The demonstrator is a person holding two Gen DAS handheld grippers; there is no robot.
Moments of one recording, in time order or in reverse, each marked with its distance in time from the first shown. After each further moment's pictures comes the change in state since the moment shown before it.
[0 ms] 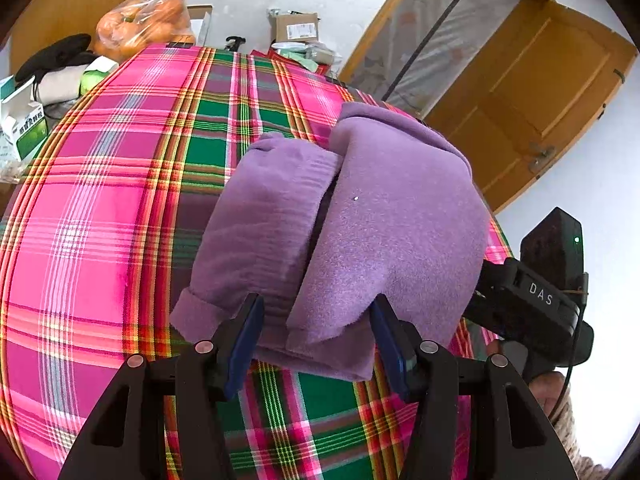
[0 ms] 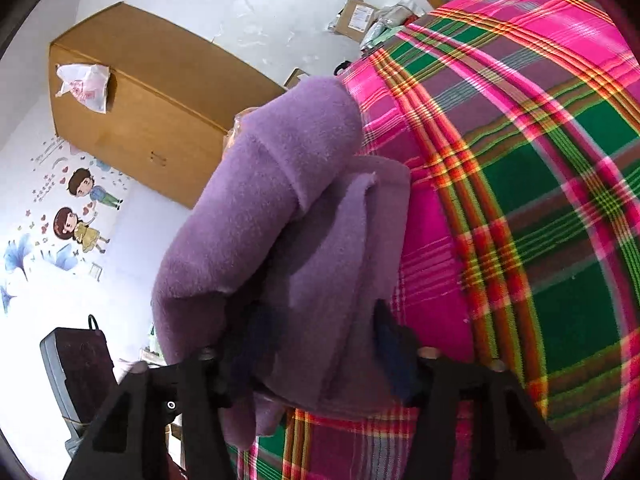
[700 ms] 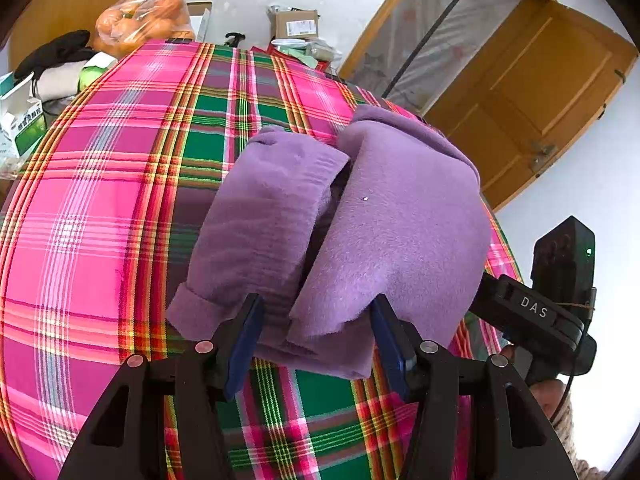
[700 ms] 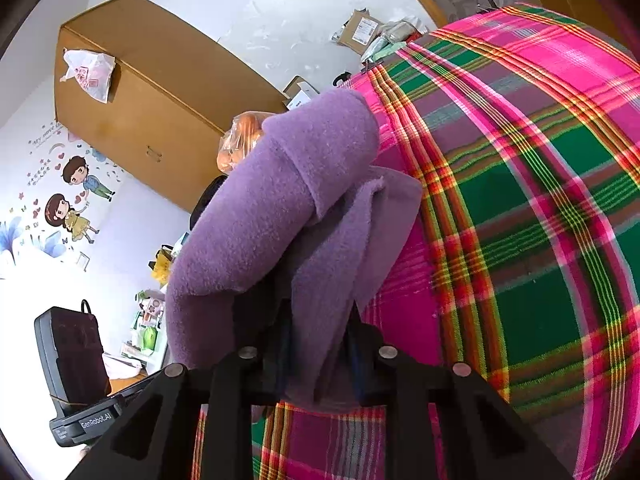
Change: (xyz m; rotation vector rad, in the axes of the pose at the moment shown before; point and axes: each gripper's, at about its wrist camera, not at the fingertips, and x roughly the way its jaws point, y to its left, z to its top) left arm 0.001 0.001 0.000 -0.008 0.010 -0.007; right arm -0.019 0.005 -0.003 -0.051 -0.037 -0.059
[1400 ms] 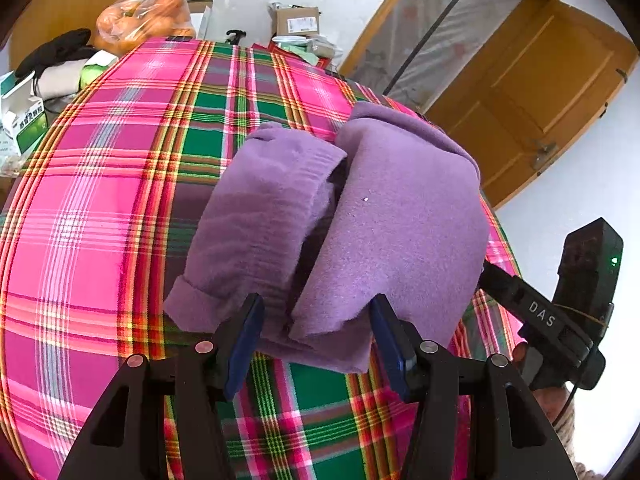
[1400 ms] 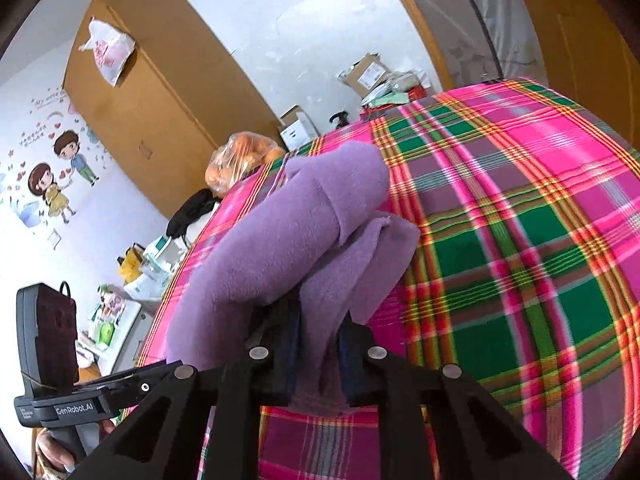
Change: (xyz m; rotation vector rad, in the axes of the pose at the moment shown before) left arm -0.001 -0.005 -0.003 0.000 0.012 -0.001; right arm -0.028 0.018 0.009 -0.161 -0.135 -0.146
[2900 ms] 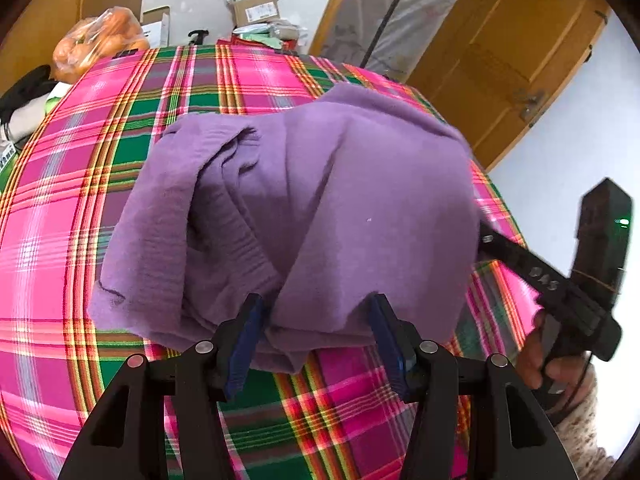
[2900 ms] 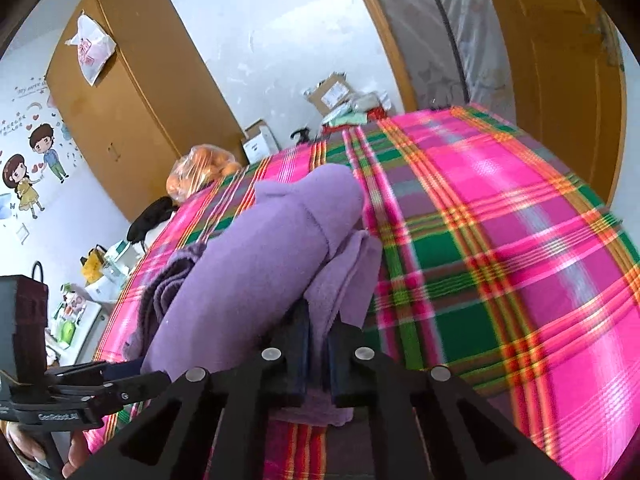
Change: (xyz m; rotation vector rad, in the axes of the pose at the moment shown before) left arm 0.027 -0.061 -0.012 0.130 0.078 0.042; right arm -0.040 -0.039 0.001 -0.055 -0.055 -0.147
